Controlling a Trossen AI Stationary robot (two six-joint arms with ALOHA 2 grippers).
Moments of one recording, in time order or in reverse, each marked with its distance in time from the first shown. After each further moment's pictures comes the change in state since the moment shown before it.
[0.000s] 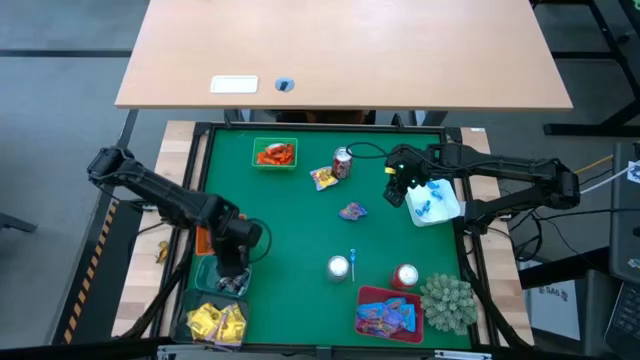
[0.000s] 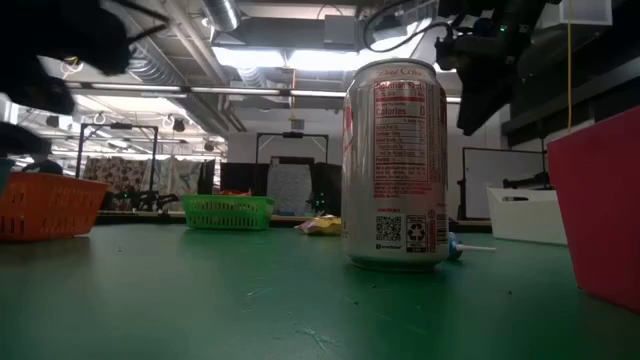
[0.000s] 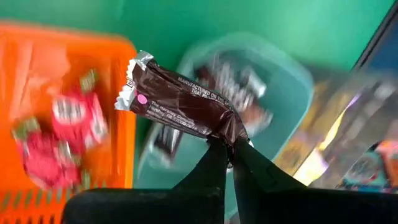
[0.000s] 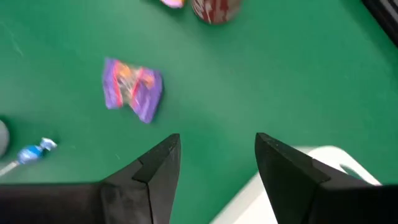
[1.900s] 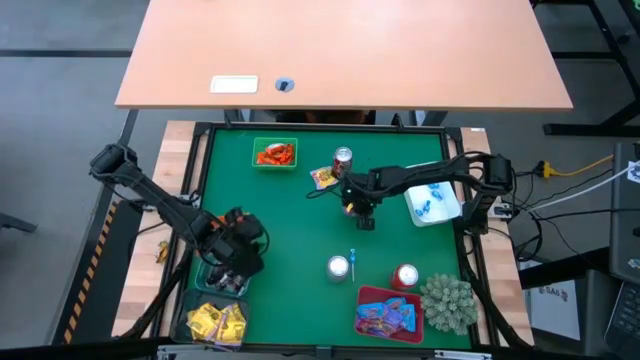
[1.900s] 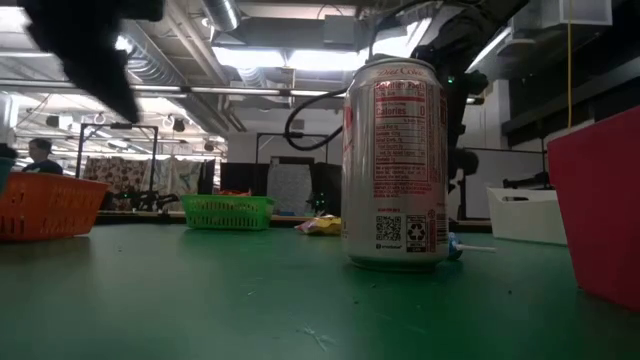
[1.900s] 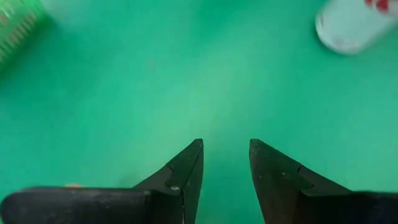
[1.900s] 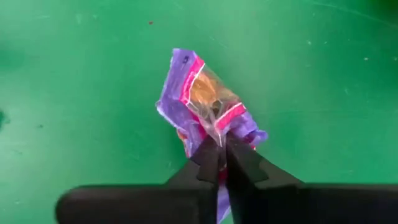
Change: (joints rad) left arm -0.213 0.001 0.000 0.218 -0.876 -0.240; right arm 0.085 0.562 0.002 0.394 -0.180 -0.462
